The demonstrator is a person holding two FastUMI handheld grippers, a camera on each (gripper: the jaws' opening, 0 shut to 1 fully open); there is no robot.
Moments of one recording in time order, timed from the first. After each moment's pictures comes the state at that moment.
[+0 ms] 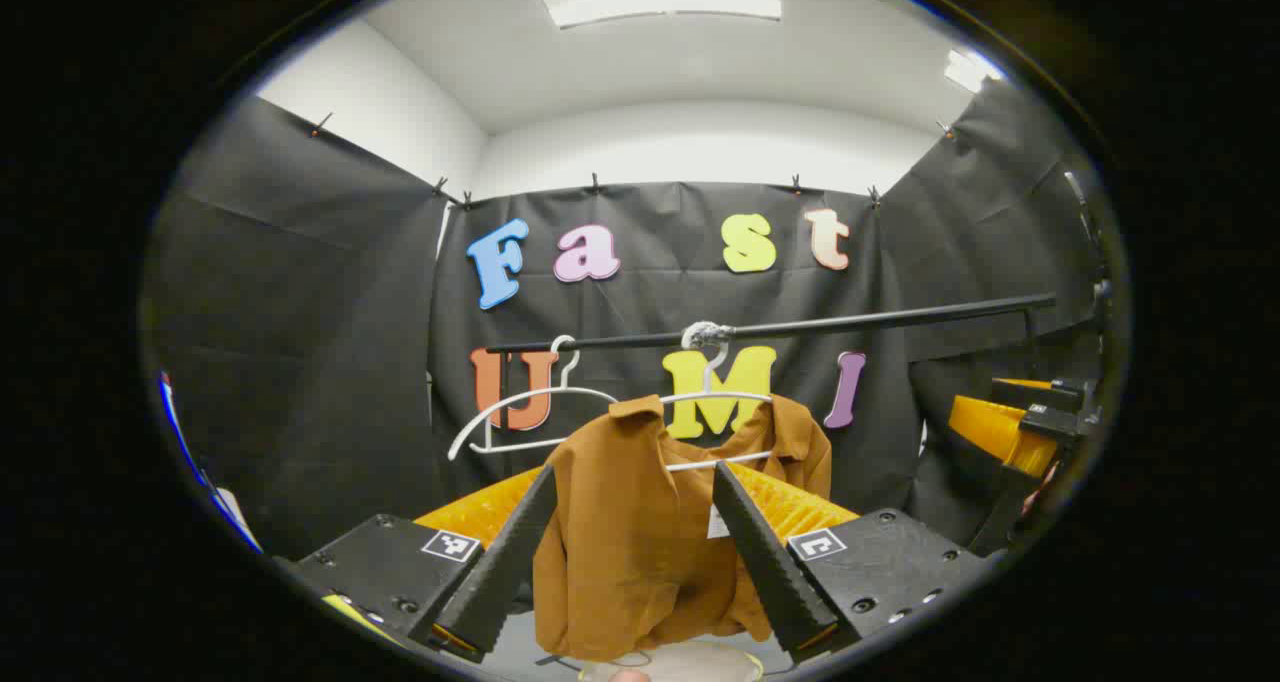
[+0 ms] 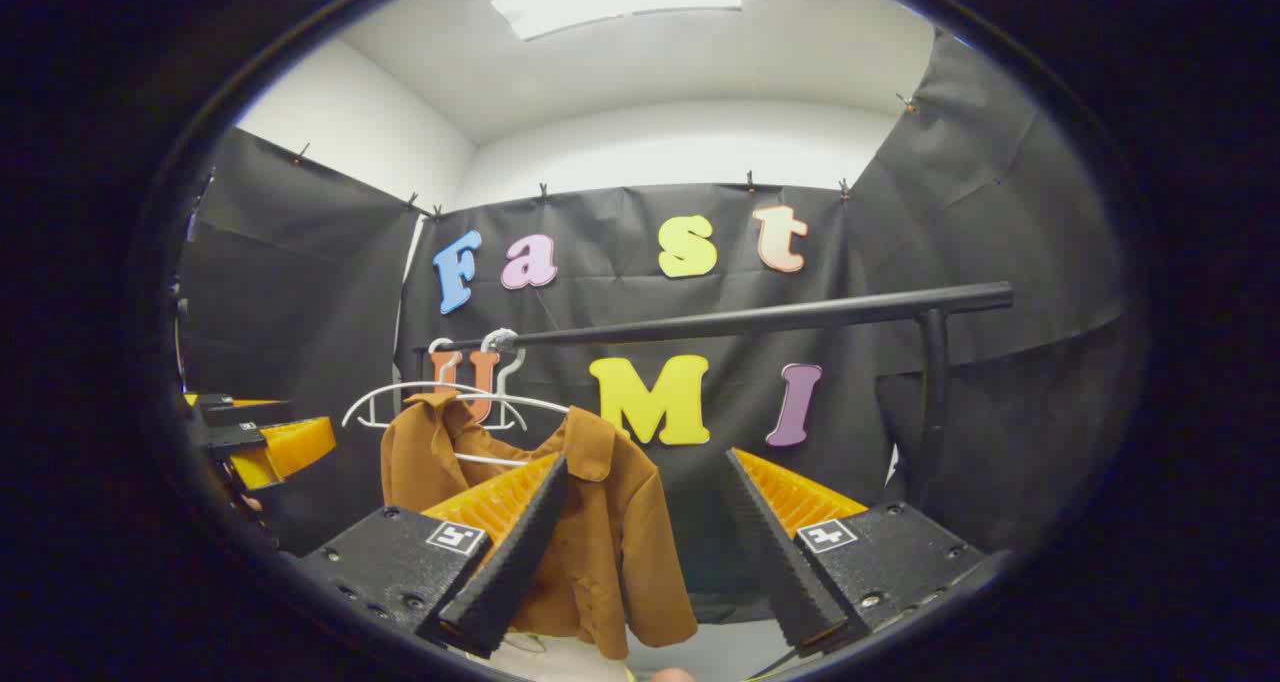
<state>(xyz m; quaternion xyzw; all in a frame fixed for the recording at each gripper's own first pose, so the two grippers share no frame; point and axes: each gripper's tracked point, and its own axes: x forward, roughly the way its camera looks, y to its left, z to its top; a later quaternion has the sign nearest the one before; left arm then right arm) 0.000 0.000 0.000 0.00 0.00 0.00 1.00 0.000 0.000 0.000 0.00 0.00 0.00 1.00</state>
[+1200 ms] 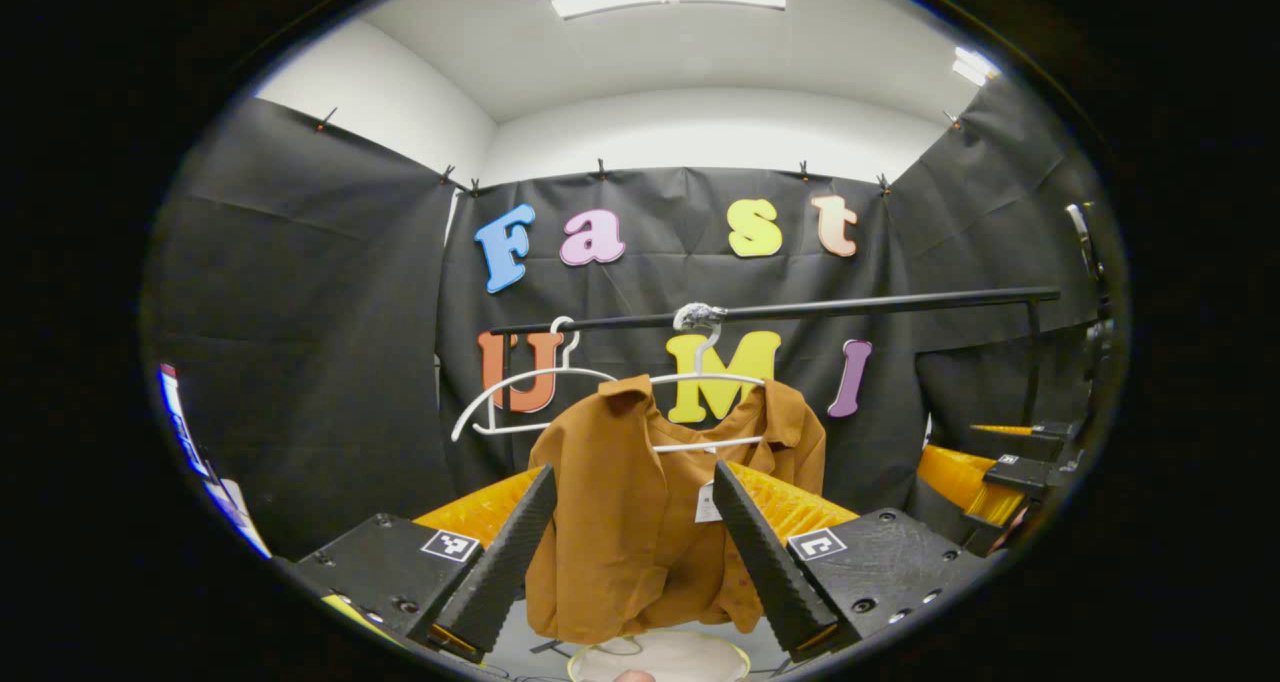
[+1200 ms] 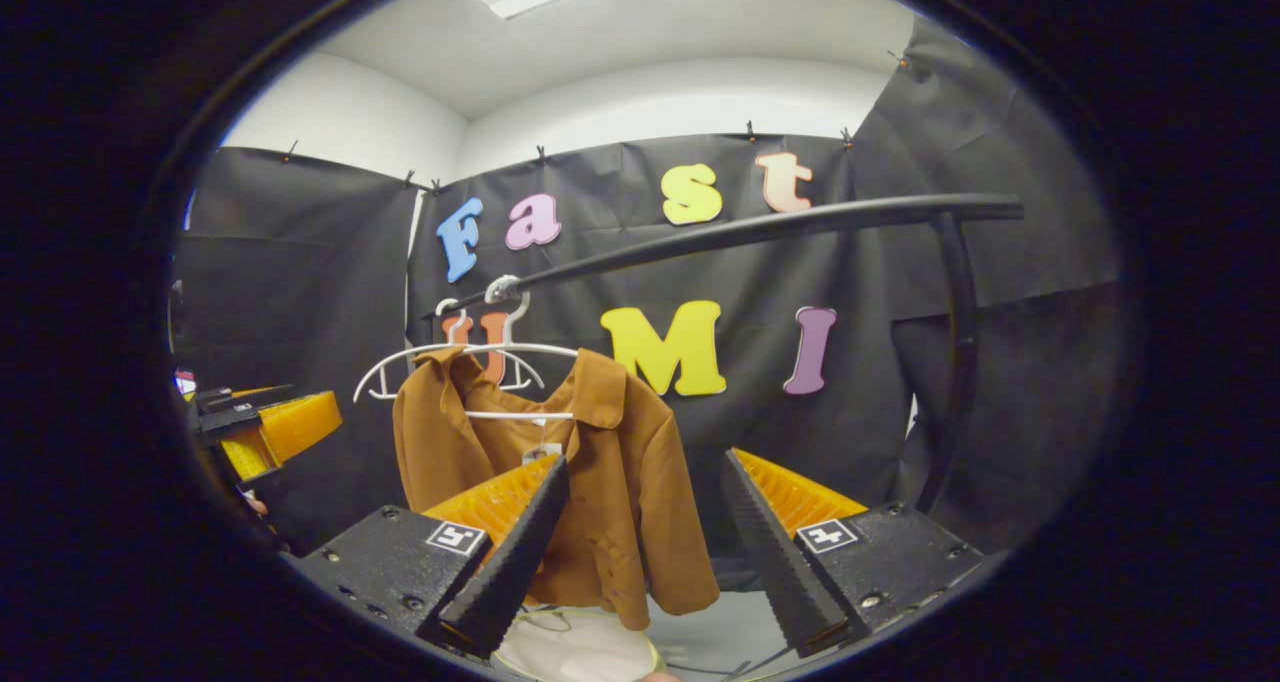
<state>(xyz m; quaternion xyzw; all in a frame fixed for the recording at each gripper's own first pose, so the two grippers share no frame) -0.008 -0.009 -0.016 0.00 0.03 0.02 1.00 0.009 0.008 -0.061 0.04 0.09 0.02 1.00</state>
